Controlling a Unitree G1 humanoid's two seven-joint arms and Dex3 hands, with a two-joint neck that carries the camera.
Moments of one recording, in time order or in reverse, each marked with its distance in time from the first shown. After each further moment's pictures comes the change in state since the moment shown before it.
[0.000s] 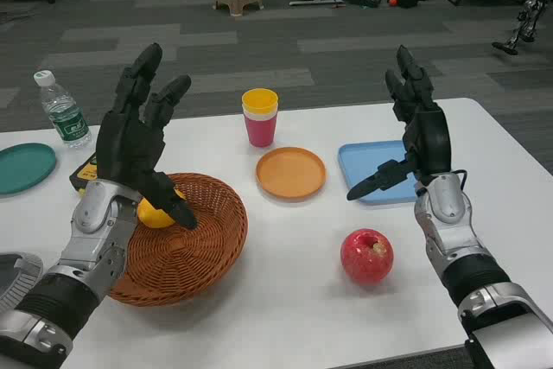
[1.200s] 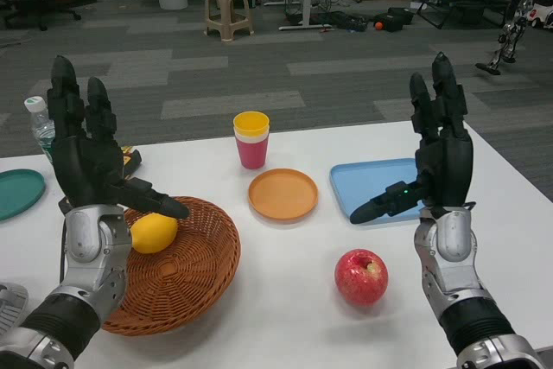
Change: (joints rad) left arm -0.060 -0.043 0.003 0.141 0.017 -0.271 0.273; right arm 0.138 0.057 -0.124 -0.226 0.011 -0.117 -0.070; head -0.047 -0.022
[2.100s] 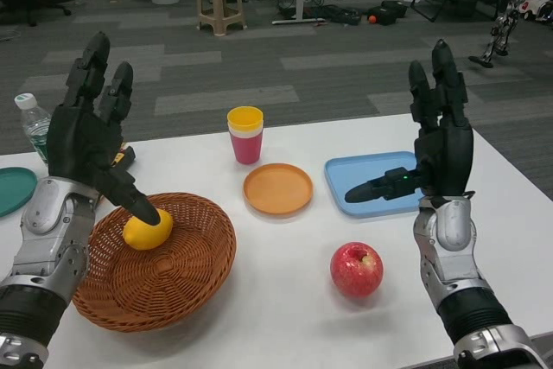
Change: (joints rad) left arm 0.026 0.030 0.241 -0.194 0.090 0.413 -0.387; right arm 0.005 0.000 -0.025 -0.032 0.006 0.024 0.022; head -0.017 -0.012
